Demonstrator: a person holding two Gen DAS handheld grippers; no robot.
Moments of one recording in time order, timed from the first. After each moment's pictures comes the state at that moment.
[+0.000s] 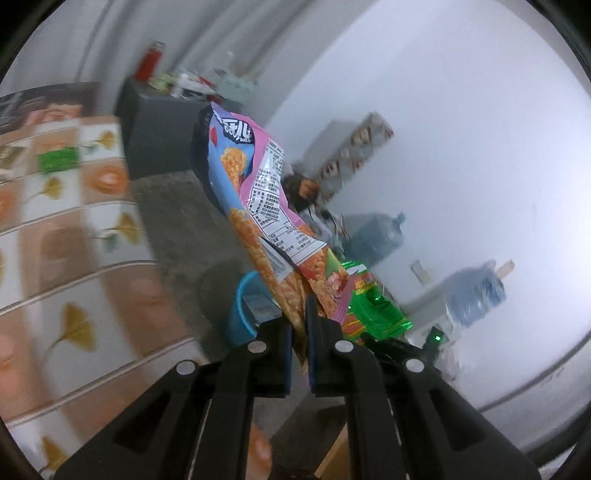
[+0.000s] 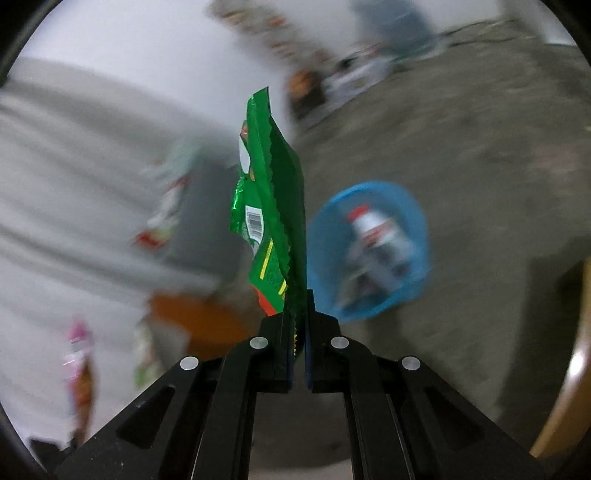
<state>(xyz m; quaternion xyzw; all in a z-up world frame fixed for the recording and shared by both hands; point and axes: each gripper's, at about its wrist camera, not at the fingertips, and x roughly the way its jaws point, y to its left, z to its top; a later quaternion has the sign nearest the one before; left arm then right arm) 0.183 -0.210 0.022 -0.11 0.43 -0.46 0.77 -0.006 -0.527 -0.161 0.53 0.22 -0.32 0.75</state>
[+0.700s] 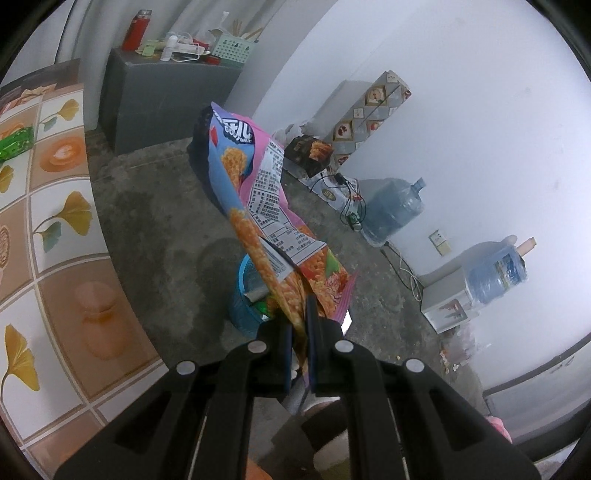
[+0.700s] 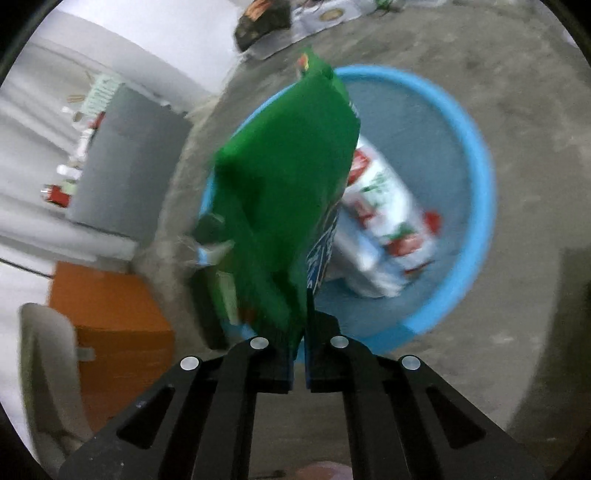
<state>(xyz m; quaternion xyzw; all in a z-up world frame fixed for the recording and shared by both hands) 0.209 -0.282 -0.019 -0.07 0.48 -0.44 0.75 0.154 -0.541 -0.339 0.54 0.35 -0.28 0.72</state>
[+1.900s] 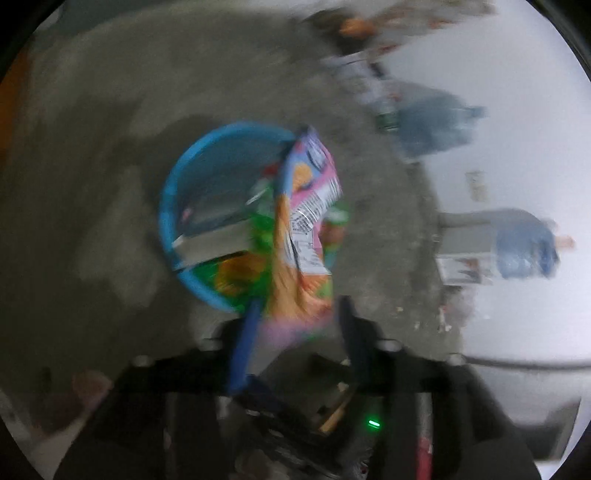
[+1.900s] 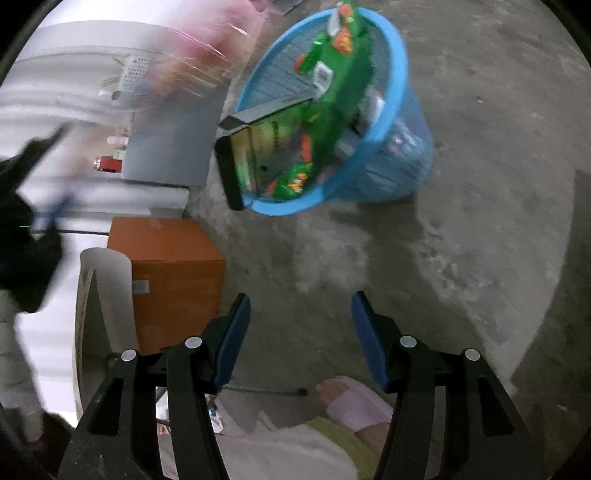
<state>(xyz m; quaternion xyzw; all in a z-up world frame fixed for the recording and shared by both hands) 0.262 -0.499 -0.207 -0.02 0.71 -0.37 0.60 0.051 -0.490 -0.328 0.59 0.36 -0.18 0.70</state>
